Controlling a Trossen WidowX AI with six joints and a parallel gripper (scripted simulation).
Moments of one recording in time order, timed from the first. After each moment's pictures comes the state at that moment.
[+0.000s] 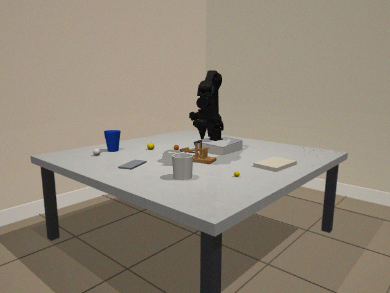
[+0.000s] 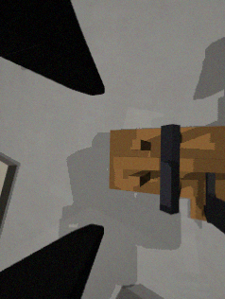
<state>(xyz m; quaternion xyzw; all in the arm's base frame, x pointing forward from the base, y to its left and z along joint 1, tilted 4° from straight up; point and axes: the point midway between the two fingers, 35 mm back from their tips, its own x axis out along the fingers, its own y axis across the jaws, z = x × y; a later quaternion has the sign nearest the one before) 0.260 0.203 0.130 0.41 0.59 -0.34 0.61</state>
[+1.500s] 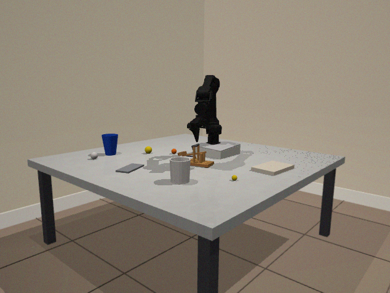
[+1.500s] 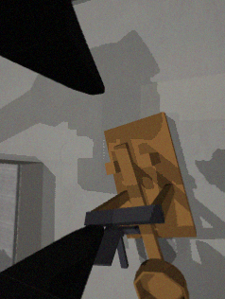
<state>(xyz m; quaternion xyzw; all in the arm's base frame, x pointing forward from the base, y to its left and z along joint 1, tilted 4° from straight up) 0.257 0.203 0.124 -0.05 0.68 0.08 0.73</state>
